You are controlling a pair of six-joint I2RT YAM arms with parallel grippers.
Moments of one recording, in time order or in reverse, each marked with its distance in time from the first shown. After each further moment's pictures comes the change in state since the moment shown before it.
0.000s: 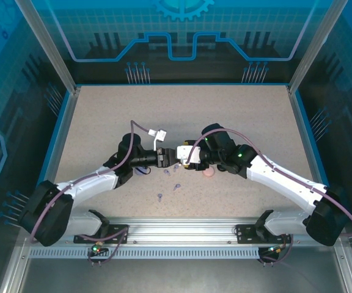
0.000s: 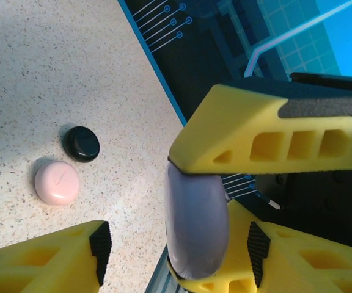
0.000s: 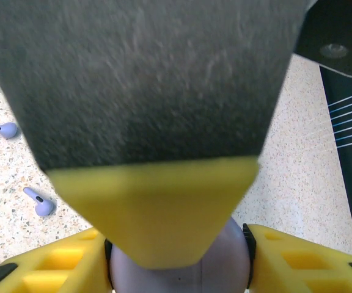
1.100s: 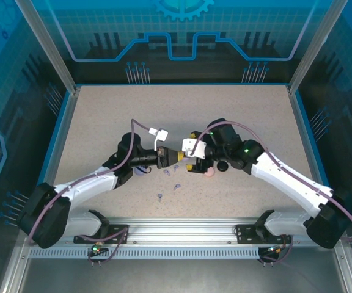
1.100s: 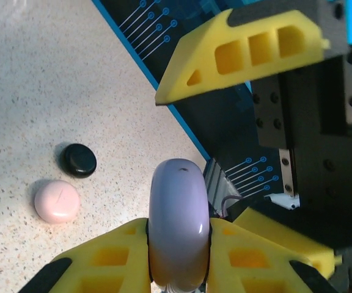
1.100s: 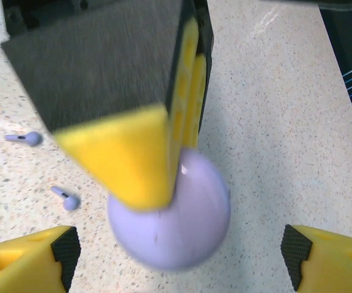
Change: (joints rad) left arm -0.011 -0.056 0.015 -0.038 -0.006 0.156; right arm -0.077 -0.043 0.067 -0.153 -0.092 0.117
